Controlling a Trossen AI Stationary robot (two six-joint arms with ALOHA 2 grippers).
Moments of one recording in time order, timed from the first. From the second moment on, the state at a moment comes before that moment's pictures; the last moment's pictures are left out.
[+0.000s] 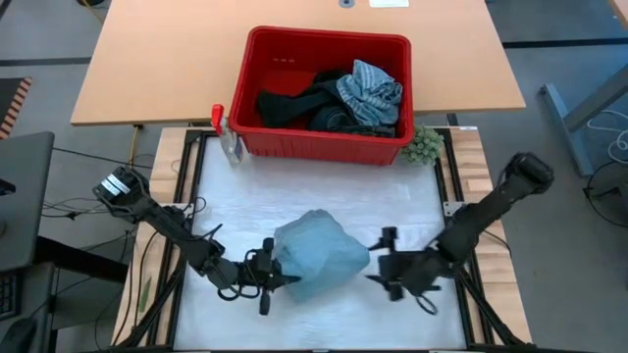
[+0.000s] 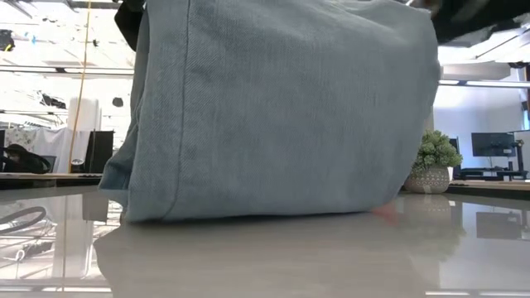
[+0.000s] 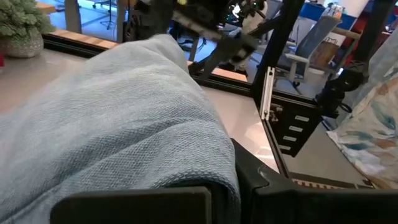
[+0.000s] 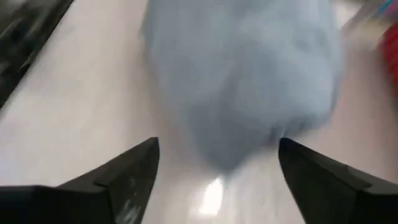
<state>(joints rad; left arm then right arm) -0.64 1.53 0.71 0.67 -0.61 -0.36 0.71 1.33 0.90 -0.41 0.60 0.31</state>
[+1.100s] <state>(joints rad) -0.64 1.53 0.71 0.71 -0.63 -0.36 0.41 1.86 1.79 -0.79 0.16 -0.02</state>
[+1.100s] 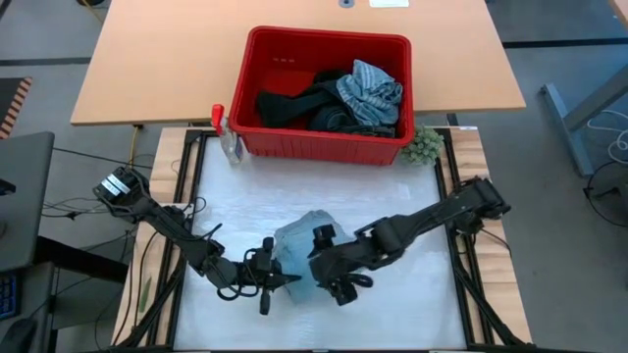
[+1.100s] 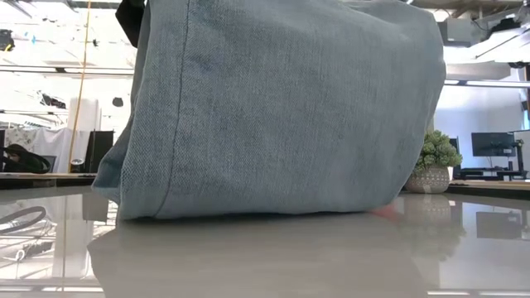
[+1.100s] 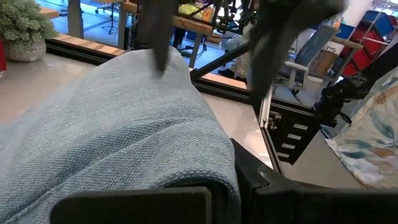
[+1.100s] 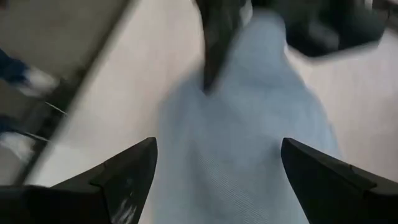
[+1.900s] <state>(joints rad) -0.64 1.53 0.76 0.80 -0.62 -0.18 0.42 1.94 1.79 -0.82 0.24 0.18</state>
